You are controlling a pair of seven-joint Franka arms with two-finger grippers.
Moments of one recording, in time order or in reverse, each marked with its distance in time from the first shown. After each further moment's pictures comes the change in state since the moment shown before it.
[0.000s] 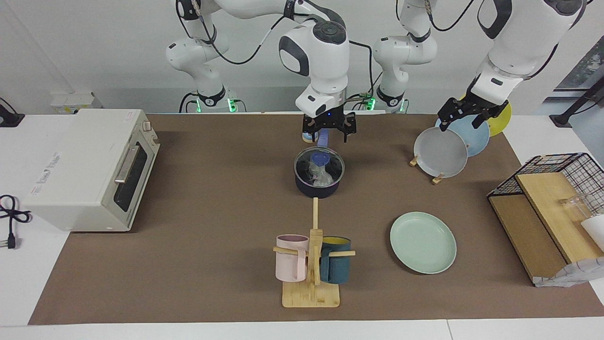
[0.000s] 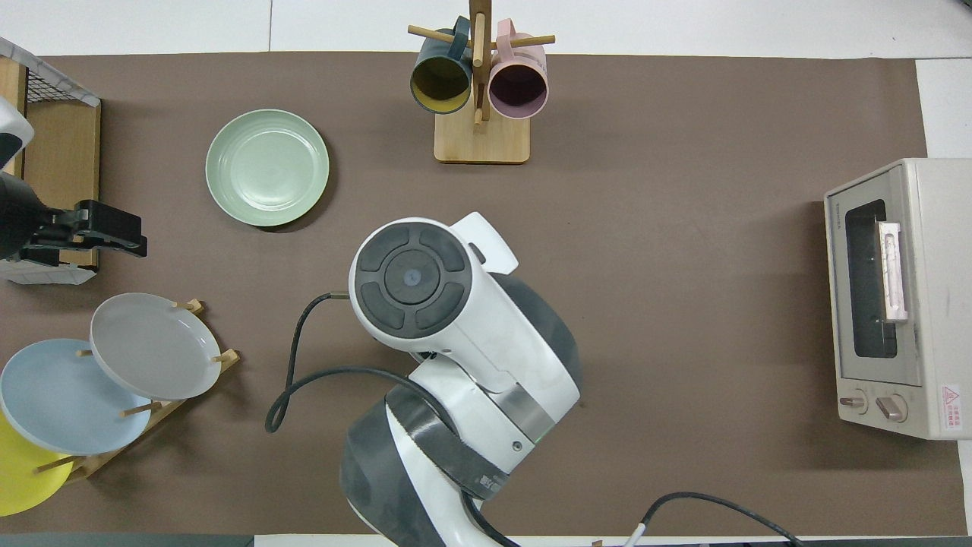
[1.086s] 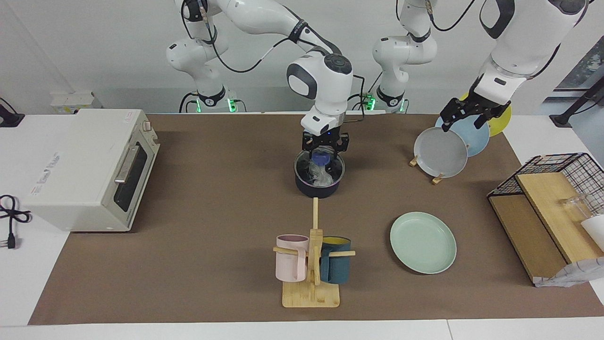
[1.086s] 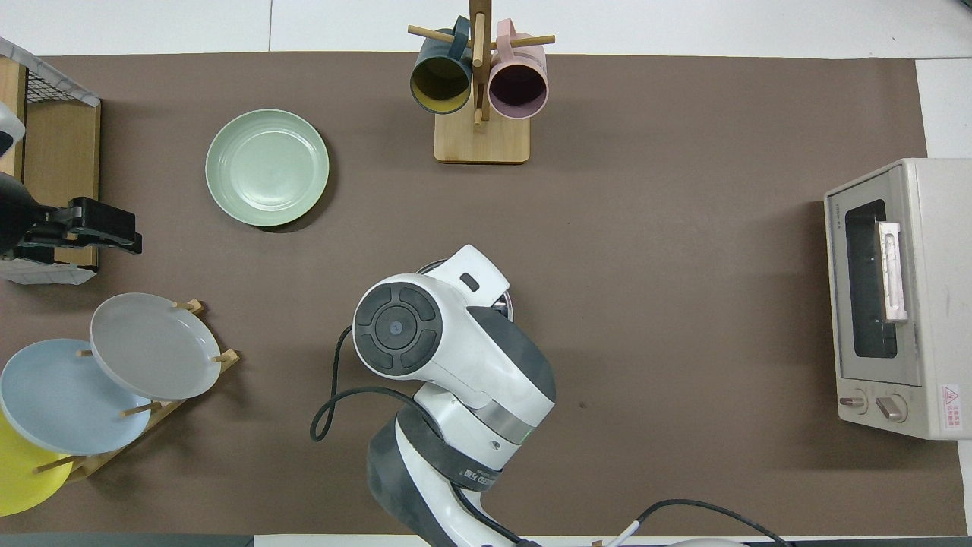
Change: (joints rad) left arm 0.009 -0.001 -0.001 0.000 0.000 0.010 0.000; right arm 0.025 0.008 -0.009 -0.168 -0.126 0.120 -0.008
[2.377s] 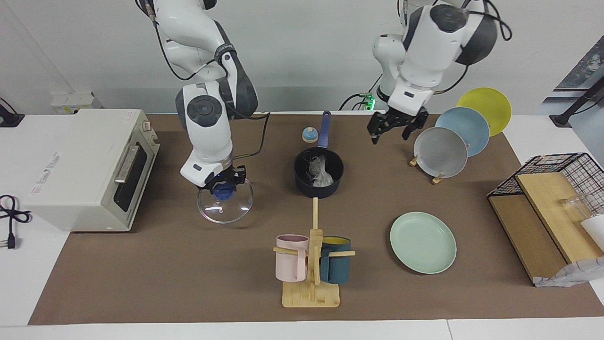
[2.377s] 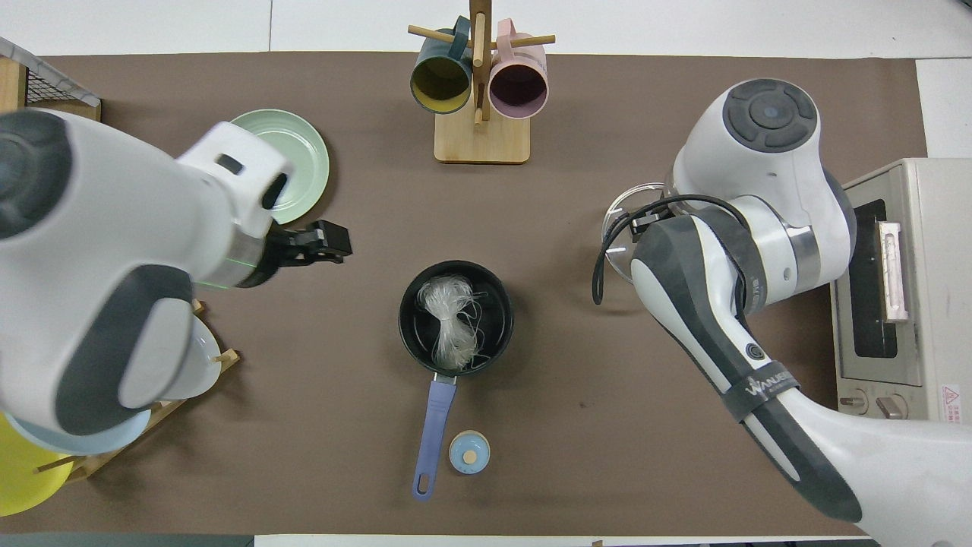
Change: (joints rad) left arm -0.342 -0.007 -0.040 -0.224 -0.042 0.332 -0.460; right arm -0.527 -0.080 -0.009 -0.128 0.007 -0.046 -0.780
